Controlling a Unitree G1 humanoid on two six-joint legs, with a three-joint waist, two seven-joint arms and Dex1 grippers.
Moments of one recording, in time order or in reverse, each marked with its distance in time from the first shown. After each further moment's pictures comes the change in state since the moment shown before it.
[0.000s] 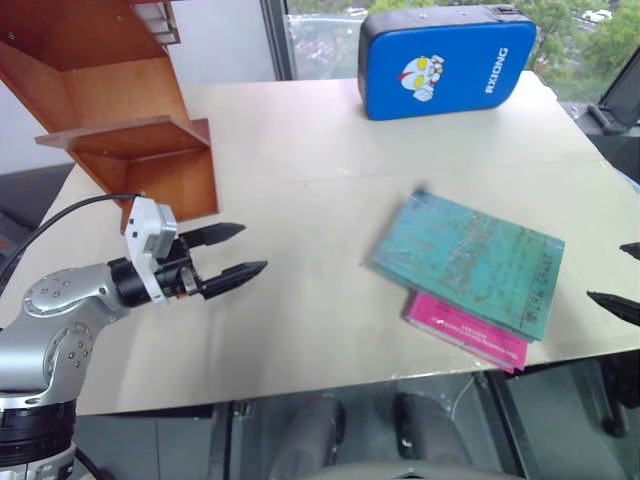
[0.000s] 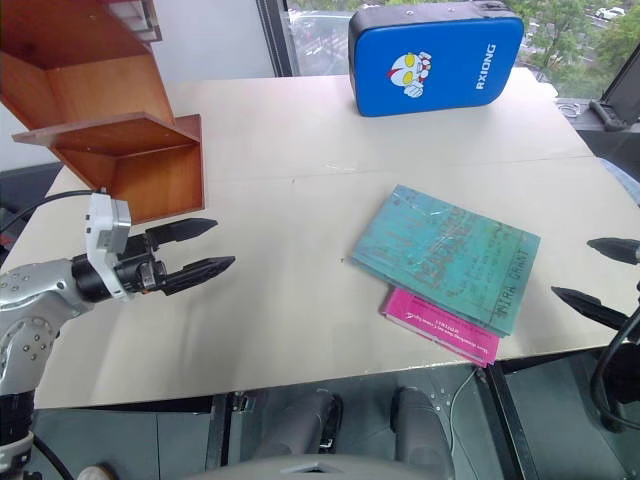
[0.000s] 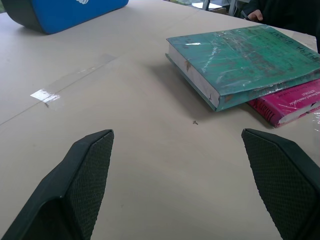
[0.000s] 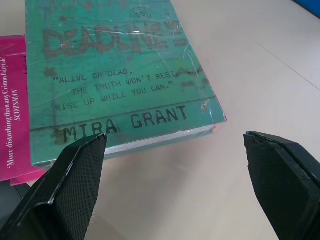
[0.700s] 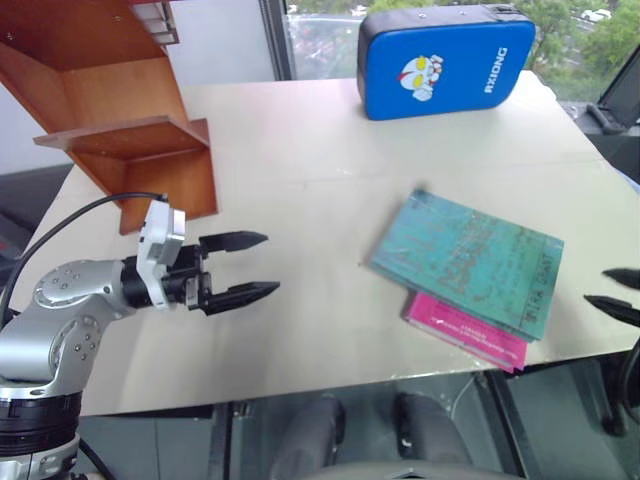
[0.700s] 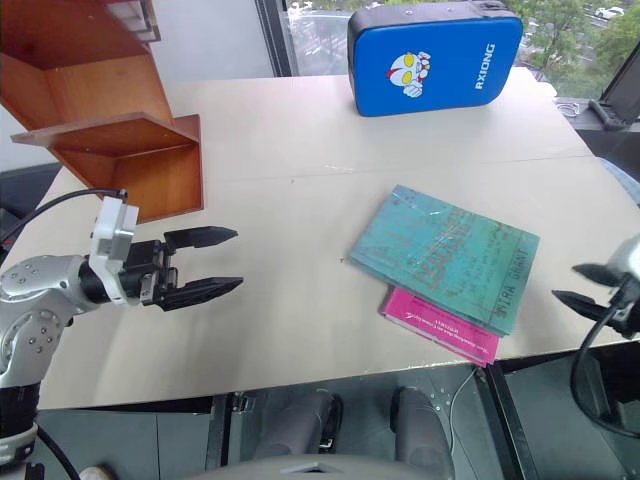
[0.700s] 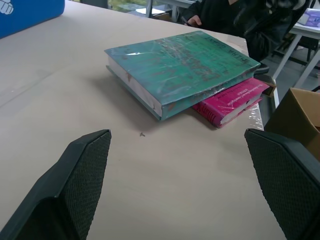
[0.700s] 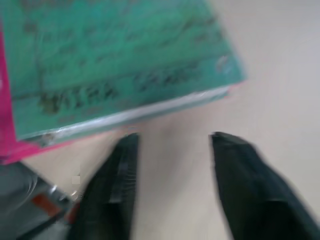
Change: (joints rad) left arm -0.042 0.013 -0.050 -0.009 -0.035 -0.004 -0.178; right arm 0.066 -0.013 0.144 -0.071 -0.095 0.093 -0.093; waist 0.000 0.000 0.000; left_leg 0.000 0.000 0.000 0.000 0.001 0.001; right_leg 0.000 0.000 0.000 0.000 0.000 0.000
